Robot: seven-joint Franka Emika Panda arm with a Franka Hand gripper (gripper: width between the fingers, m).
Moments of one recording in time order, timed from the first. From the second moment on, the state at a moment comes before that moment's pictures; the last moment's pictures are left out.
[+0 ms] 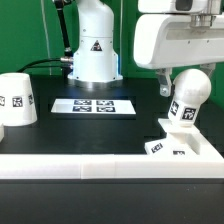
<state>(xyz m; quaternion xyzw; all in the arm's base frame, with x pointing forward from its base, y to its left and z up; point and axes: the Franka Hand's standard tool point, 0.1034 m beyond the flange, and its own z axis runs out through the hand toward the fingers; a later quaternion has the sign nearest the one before) 0.601 0.113 0.118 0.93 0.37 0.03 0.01</state>
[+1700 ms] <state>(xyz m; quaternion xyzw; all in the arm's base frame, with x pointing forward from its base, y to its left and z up) 0.616 0.103 0.114 0.78 0.62 0.00 0.05</state>
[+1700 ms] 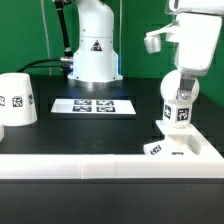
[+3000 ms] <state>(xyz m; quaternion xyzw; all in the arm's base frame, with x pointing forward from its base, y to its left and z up) 0.612 0.104 0.114 0.99 0.12 0.03 0.04</state>
